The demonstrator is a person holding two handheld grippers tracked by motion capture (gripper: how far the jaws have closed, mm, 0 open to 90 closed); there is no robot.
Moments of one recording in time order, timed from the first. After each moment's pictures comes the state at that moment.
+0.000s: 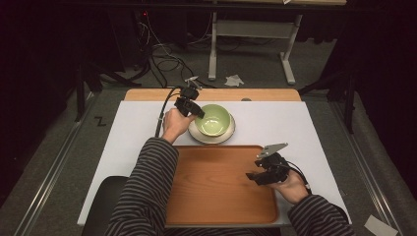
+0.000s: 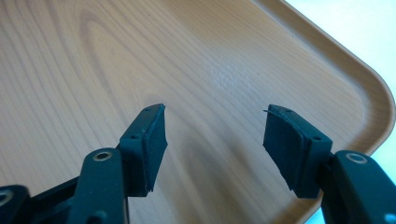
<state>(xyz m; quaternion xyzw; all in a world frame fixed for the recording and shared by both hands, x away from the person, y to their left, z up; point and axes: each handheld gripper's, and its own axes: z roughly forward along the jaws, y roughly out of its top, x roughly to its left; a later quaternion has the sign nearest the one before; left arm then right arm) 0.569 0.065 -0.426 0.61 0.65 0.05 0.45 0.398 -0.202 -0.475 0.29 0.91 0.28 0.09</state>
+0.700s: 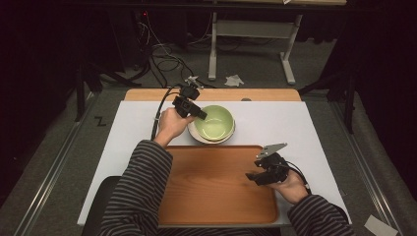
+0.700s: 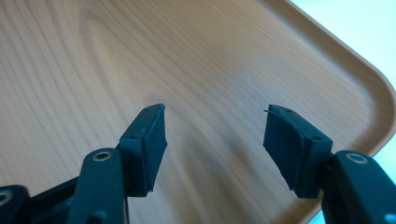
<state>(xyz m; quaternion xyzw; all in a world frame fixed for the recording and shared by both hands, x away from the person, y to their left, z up) 0.530 0.063 -0.392 0.64 0.61 0.02 0.47 0.398 -0.202 -0.476 0.29 0.91 0.28 0.09</state>
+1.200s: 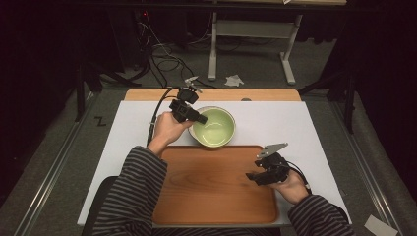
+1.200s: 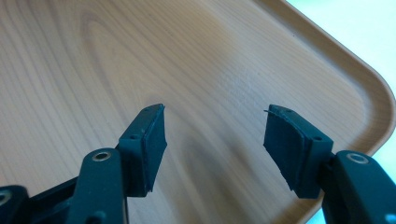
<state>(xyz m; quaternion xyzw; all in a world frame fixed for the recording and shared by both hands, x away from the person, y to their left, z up) 0.497 0.068 -0.376 0.65 0.58 0.00 0.49 0.398 -0.202 -0.475 0.29 0.91 0.29 0.09</state>
